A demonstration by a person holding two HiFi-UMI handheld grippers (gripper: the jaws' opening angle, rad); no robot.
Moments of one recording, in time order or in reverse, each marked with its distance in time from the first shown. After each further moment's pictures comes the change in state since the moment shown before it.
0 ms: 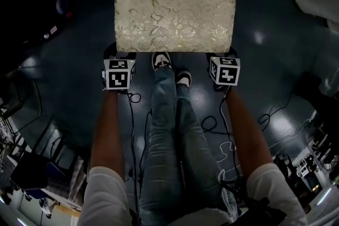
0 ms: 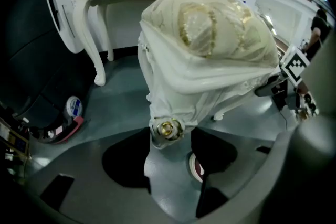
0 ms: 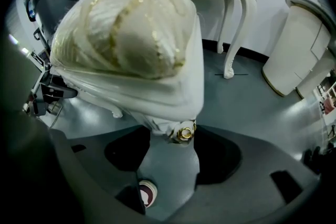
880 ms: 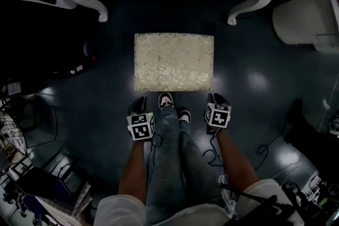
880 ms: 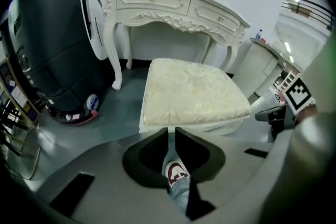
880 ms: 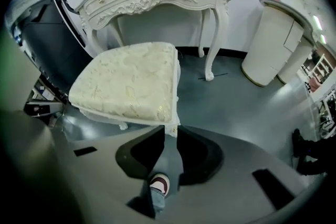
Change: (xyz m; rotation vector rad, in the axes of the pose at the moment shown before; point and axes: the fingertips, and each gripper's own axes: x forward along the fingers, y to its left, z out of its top) left arm -0.131 -0.061 0.050 -0.241 -0.101 0.068; right arm -0.118 -0.003 0.020 0.182 0.014 -0.066
